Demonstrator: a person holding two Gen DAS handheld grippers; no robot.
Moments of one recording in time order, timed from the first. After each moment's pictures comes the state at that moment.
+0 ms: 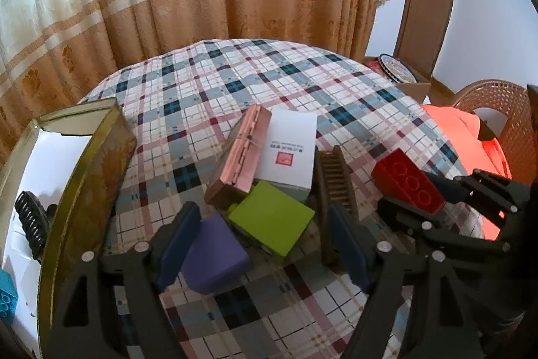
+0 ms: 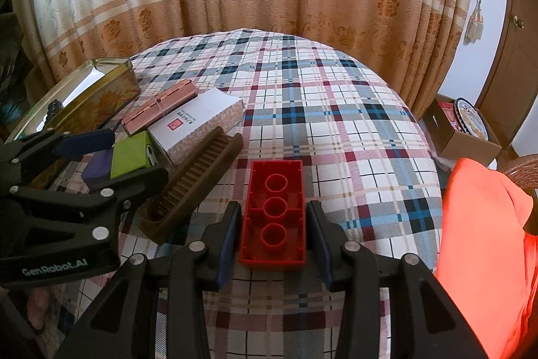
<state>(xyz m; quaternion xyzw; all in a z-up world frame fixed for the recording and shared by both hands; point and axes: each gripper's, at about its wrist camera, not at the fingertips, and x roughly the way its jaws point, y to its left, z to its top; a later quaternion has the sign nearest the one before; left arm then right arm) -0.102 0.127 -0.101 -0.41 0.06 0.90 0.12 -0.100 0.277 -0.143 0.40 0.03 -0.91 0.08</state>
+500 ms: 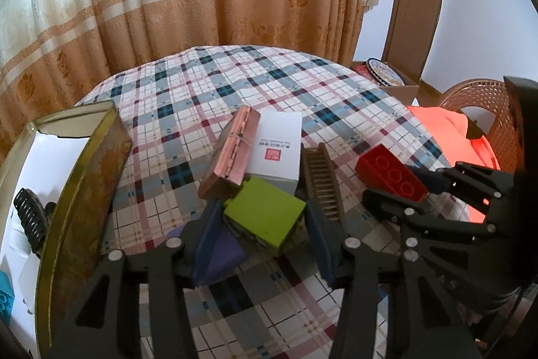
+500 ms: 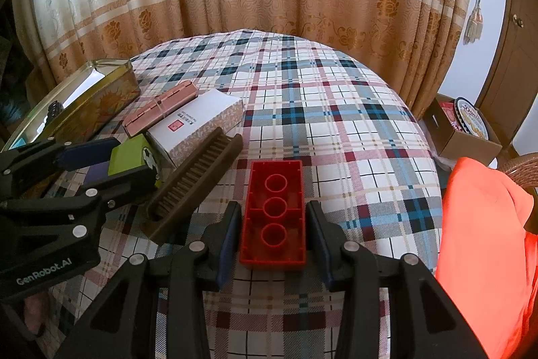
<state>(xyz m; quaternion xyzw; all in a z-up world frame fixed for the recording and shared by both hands) -0.090 0.122 -0.097 -0.40 0.05 0.90 0.15 -0.098 0.277 -0.142 0.40 0.02 -0.91 0.08</state>
